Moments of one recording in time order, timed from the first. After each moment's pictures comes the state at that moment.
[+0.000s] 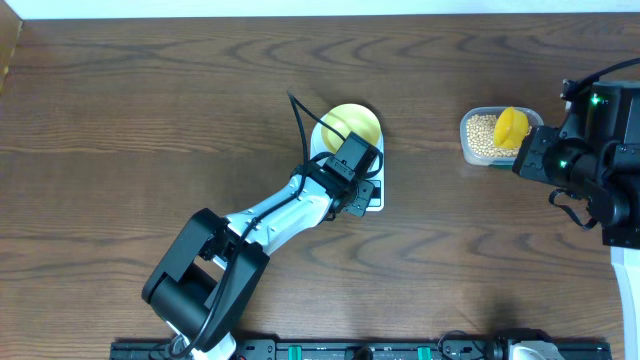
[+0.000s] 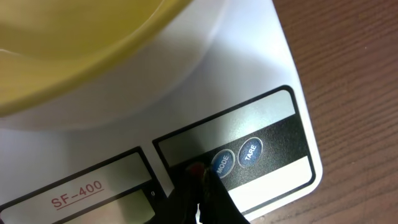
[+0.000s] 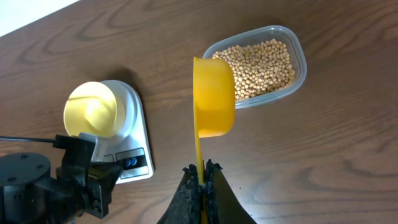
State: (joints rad) left arm -0.68 1.83 1.06 -0.40 0.02 -0.25; right arm 0.03 1.19 1.49 -1.19 -0.06 0.33
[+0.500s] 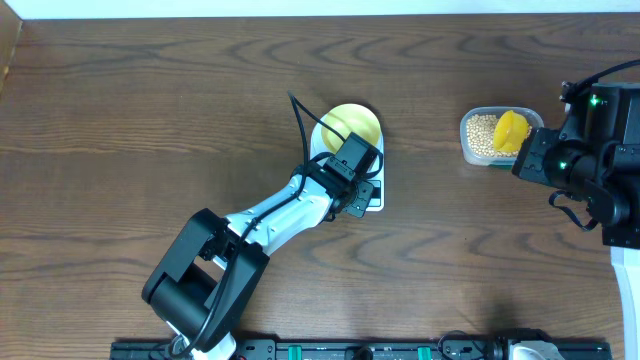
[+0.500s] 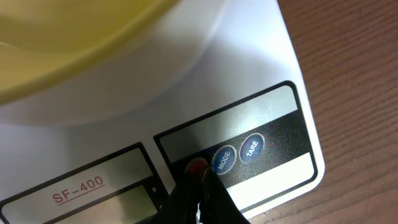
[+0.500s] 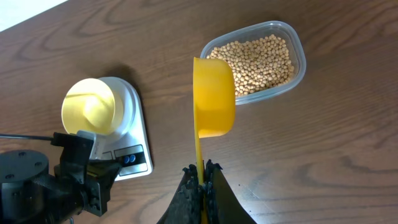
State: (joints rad) left arm -0.68 1.83 1.07 -0.42 0.02 -0.25; right arm 0.03 1.19 1.49 -1.21 -0.06 0.33
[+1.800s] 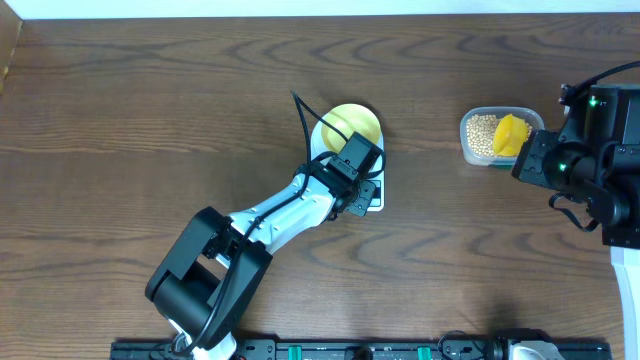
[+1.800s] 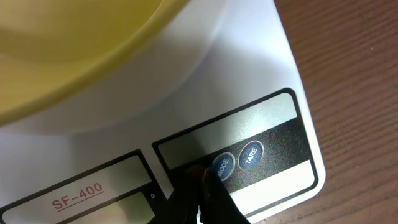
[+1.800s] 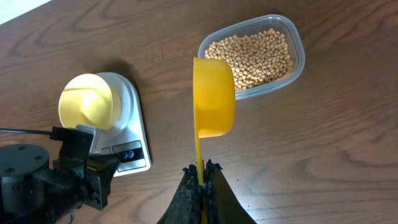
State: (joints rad) left arm -0.68 1.85 1.08 -0.42 0.00 -0.25; right arm 0.03 1.19 1.49 -1.23 -0.06 0.33
